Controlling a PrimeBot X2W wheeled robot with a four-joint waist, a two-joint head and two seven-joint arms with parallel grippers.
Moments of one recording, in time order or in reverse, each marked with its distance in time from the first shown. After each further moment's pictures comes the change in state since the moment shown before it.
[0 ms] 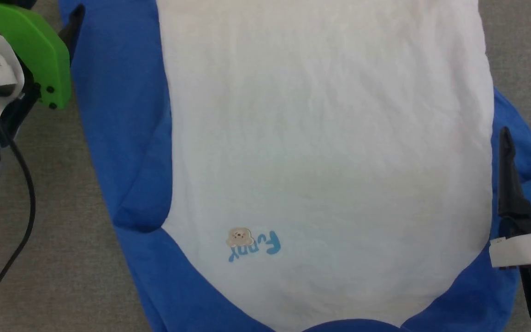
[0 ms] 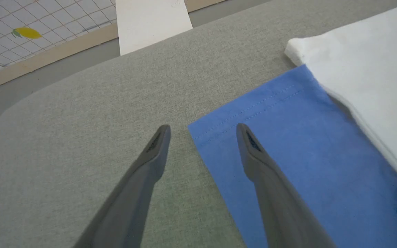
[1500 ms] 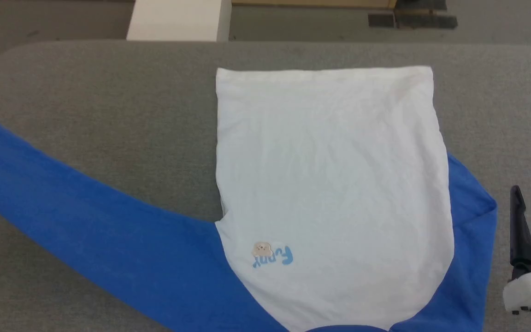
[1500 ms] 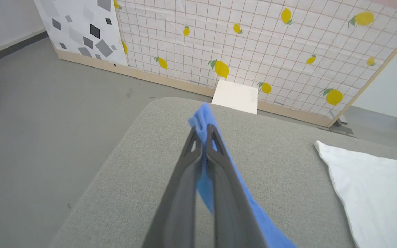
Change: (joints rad) left arm 0.690 0.150 0.512 -0.237 -0.365 0.128 -0.252; right arm 0.148 0.012 -0.087 0.050 0.003 0.000 0.037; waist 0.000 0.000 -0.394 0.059
